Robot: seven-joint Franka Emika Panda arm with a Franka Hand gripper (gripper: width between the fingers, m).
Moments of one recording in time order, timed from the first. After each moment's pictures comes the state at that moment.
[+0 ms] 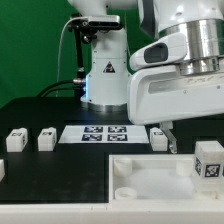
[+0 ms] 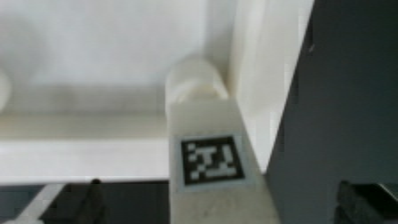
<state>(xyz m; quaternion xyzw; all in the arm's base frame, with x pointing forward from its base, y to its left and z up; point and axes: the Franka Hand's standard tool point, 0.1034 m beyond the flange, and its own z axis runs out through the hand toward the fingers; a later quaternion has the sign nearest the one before) 0.610 0.114 0.098 -1.00 -0.03 -0.03 0.06</state>
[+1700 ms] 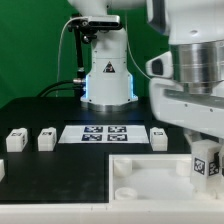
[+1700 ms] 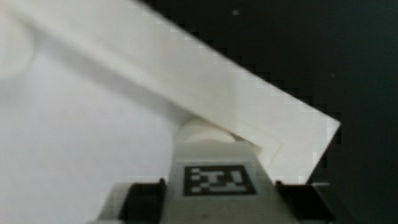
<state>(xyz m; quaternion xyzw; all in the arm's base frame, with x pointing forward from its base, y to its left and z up) 0.620 0.131 0.076 -0.79 0.61 0.01 0.06</state>
